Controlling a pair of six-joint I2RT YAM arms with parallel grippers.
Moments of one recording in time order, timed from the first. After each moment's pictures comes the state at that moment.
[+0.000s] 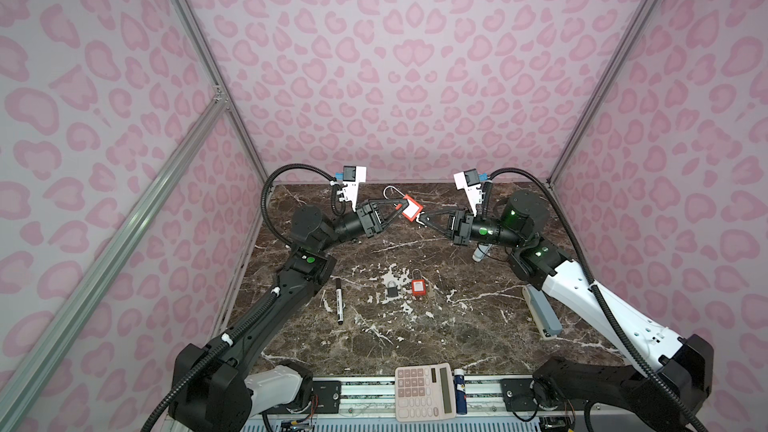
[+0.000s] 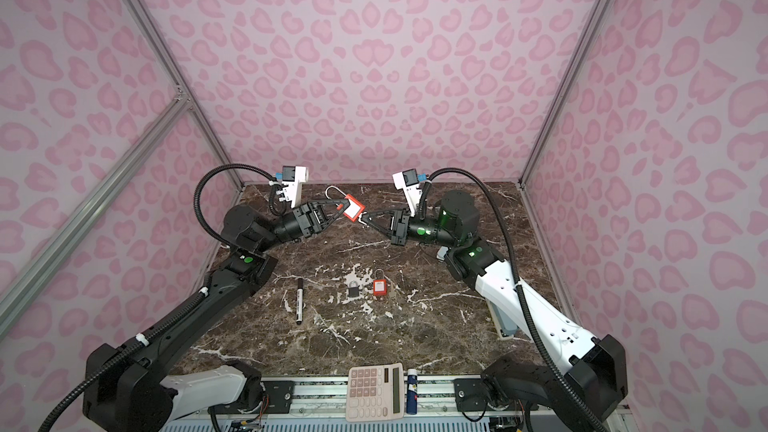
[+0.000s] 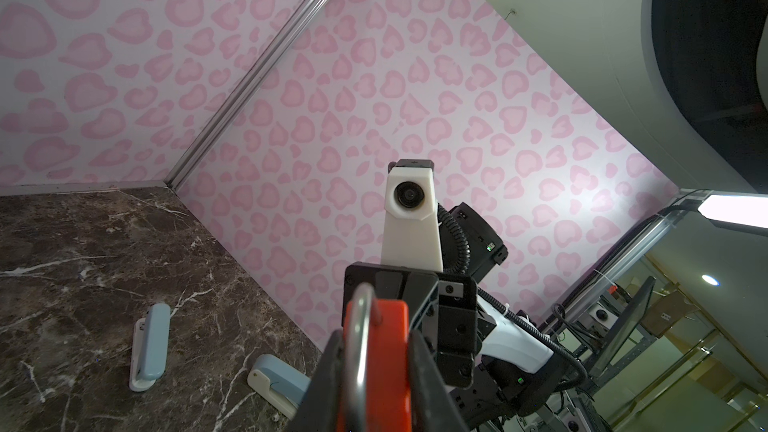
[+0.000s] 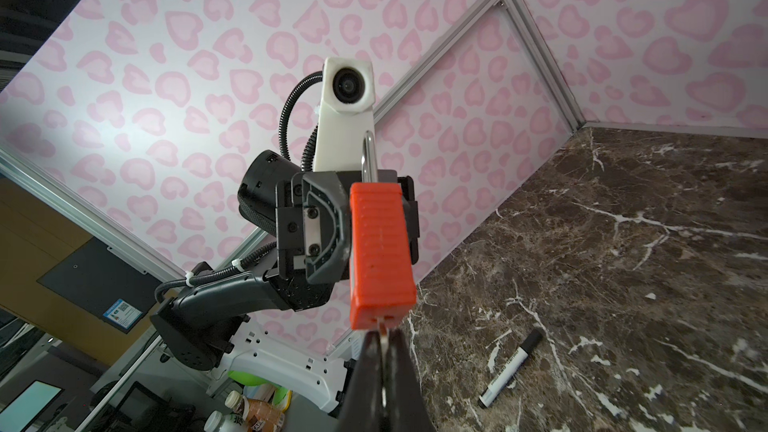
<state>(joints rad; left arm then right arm) -0.42 1.23 0.95 0.62 0.81 -1.03 0.56 1.24 1.11 0.17 -0.78 0.75</state>
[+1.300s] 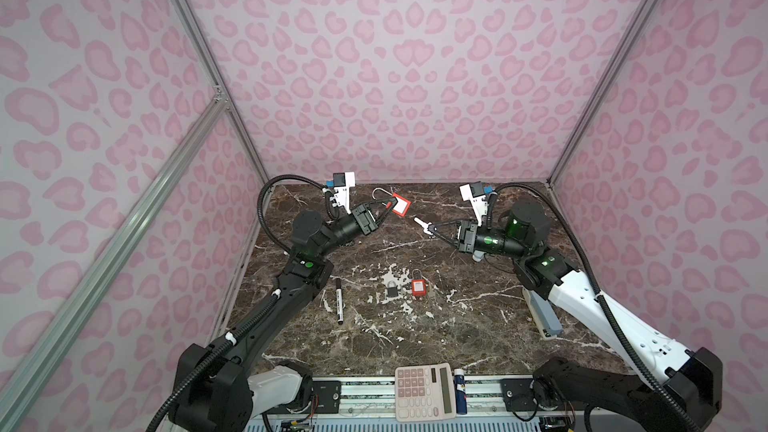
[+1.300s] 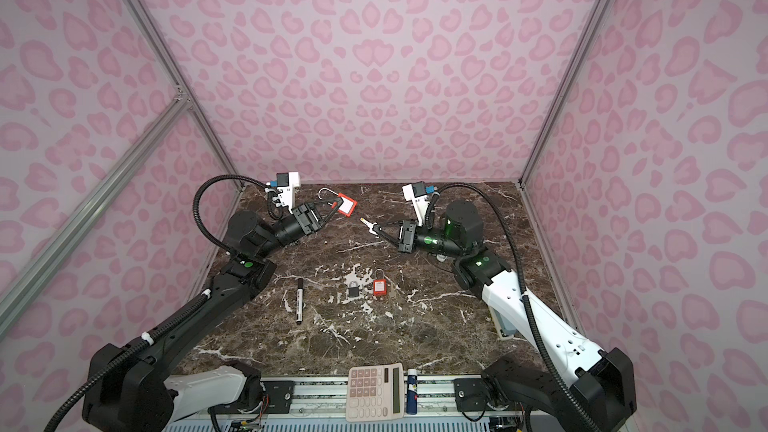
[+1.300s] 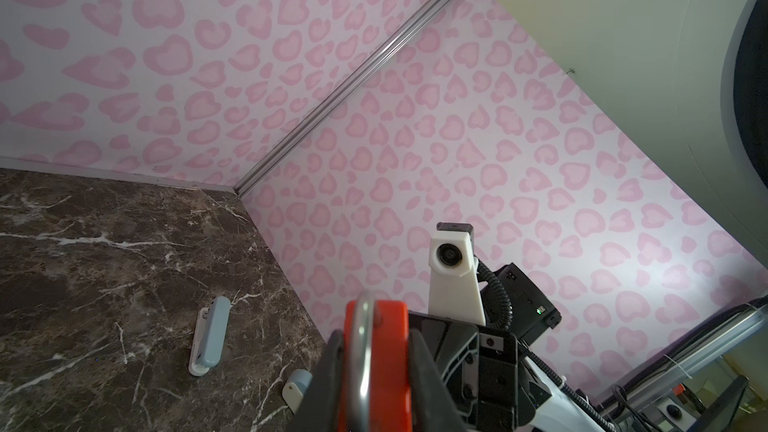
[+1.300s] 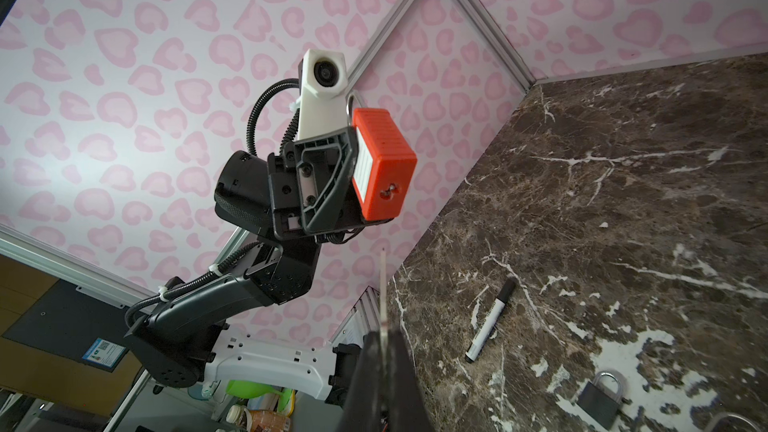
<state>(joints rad) -0.38 1.22 0.87 0.60 0.66 -1.05 0.52 1.17 1.00 0.09 -0.74 0.80</state>
